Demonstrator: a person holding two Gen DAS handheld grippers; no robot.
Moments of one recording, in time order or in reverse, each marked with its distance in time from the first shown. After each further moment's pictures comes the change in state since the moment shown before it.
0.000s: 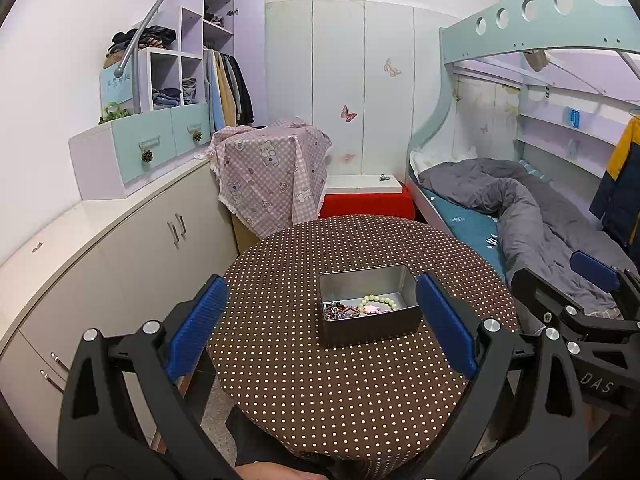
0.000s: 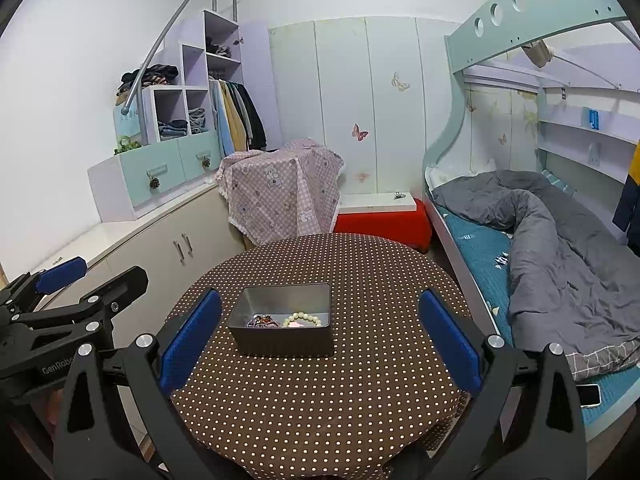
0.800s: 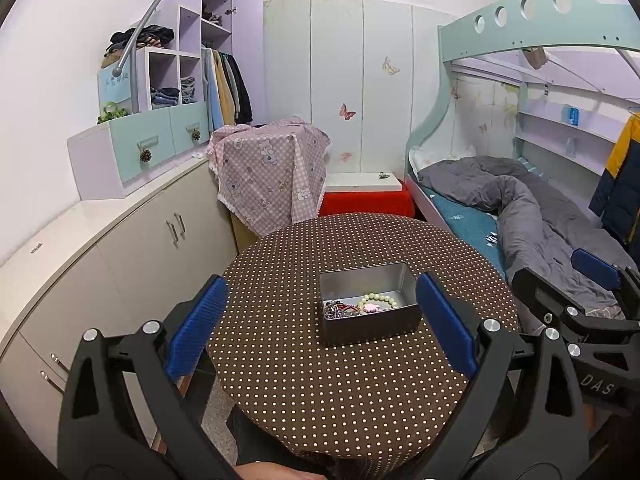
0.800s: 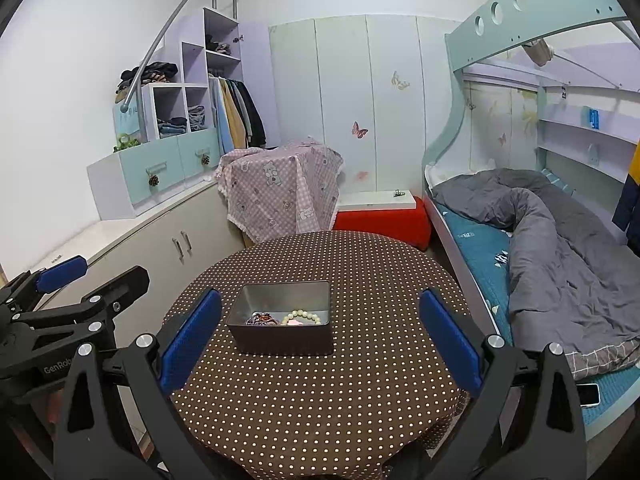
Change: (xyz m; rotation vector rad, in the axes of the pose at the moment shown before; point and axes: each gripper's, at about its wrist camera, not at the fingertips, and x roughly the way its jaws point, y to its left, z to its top) left arm 0.003 -0.003 -0.003 0.004 0.005 0.000; right arm 0.002 -0.003 0.000 0.000 0.012 -0.002
